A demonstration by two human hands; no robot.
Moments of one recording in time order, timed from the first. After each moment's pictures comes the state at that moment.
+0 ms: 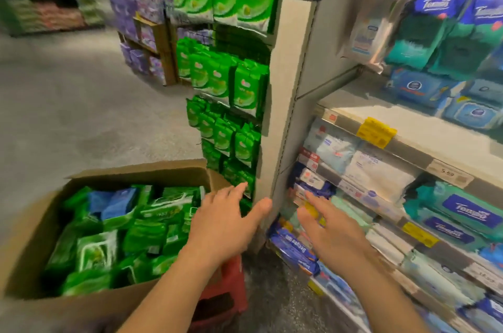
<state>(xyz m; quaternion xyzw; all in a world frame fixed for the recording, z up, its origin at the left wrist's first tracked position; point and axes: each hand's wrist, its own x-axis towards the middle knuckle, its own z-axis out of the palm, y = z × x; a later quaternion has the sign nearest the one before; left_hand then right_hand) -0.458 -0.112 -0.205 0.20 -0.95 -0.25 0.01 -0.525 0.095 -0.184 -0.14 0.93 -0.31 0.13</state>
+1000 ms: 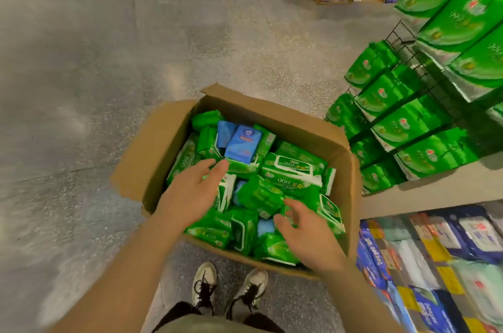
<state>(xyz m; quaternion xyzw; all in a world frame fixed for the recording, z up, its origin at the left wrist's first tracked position) -0.317 -0.459 -0.327 0.50 -0.73 -0.47 0.01 -0.477 -0.273 -0.324 -0.29 0.85 -0.17 0.41</state>
